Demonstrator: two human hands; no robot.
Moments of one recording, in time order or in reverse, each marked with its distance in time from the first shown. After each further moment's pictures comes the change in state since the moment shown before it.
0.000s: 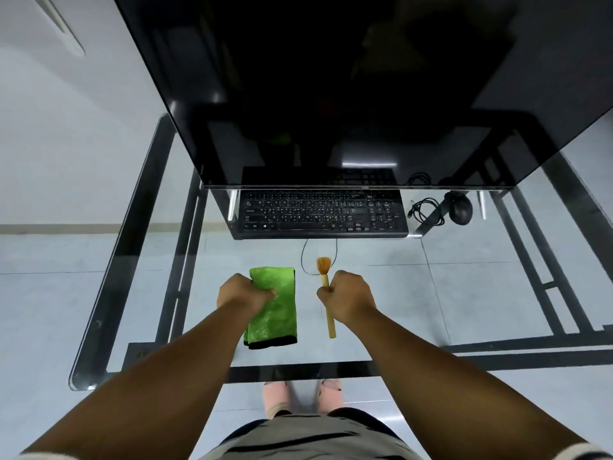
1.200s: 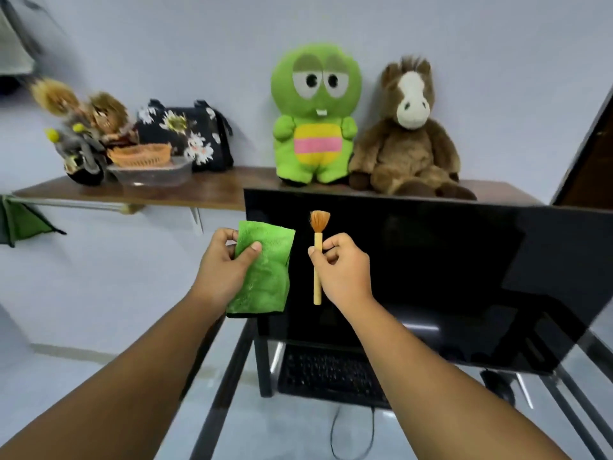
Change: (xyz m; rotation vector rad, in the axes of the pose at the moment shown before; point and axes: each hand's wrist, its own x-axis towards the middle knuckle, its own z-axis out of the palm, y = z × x) left_hand -0.100 0.107 -0.272 -0.984 0.390 0.827; right_hand -0.017 -0.234 -0.214 0.709 0.598 -0.698
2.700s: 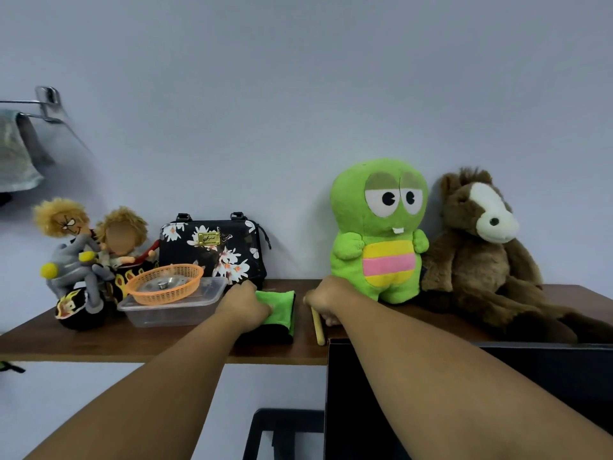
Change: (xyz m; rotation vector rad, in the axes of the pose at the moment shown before) left_hand 0.309 0.013 -0.073 1.032 -0.177 0.029; right_hand 0.231 -0.104 0.187 -0.711 -0.422 0.272
